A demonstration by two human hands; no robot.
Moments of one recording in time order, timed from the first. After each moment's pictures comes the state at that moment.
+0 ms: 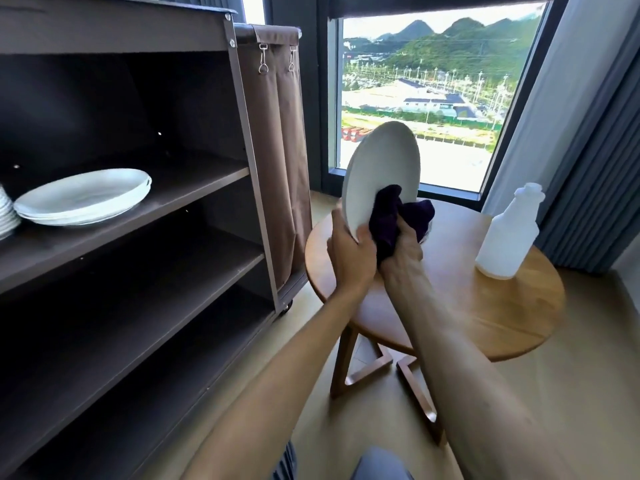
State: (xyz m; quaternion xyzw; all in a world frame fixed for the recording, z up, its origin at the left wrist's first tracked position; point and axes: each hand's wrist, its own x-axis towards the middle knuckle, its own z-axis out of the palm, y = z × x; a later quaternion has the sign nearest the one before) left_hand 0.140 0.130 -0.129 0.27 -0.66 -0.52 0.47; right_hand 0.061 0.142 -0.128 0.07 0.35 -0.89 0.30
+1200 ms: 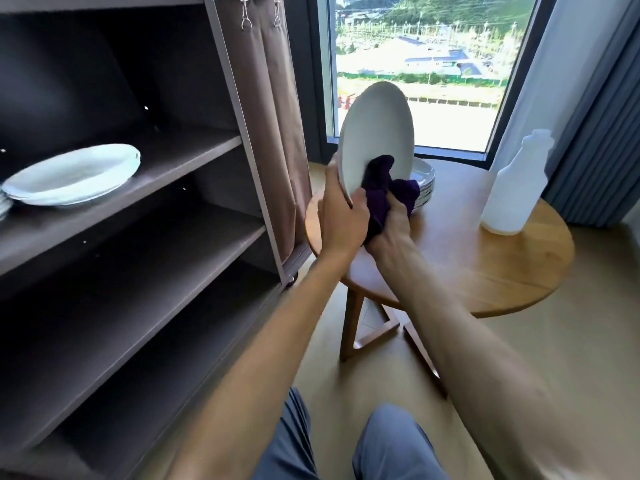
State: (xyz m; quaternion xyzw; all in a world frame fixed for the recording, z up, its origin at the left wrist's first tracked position) left_hand 0.162 0.120 -0.129 0.25 -0.72 -0.47 0.44; right_hand 0.072 0.140 -0.163 0.11 0.34 -0.88 0.33
